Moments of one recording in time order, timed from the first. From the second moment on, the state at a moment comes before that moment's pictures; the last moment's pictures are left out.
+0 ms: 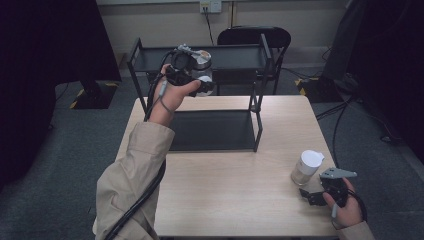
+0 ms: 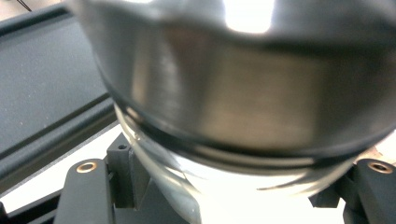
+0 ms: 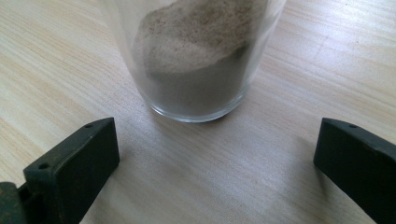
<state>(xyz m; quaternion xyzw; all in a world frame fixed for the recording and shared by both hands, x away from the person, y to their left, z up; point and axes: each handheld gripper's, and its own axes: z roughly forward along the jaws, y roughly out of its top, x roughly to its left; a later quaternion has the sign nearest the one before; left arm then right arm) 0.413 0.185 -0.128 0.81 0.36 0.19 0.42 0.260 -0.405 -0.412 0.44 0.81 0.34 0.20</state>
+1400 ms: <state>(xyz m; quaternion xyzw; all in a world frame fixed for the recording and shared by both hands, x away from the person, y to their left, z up) 0.452 0.171 -0.085 0.80 0.38 0.21 0.41 0.260 -0.405 -0.412 0.44 0.81 0.34 0.20</state>
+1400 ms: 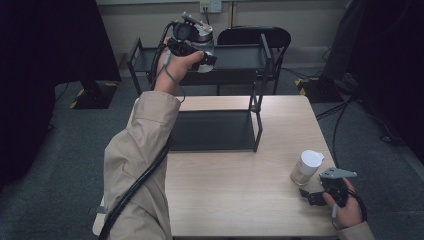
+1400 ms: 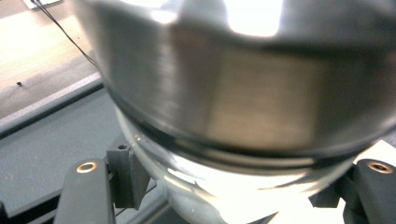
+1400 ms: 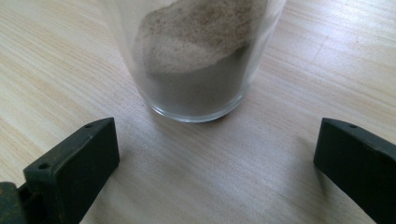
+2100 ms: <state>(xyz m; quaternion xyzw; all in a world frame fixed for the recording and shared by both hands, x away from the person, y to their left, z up) 0.484 0.162 -0.093 0.79 0.41 0.21 0.40 0.260 -0.405 -0.411 0.44 0.81 0.34 0.20</state>
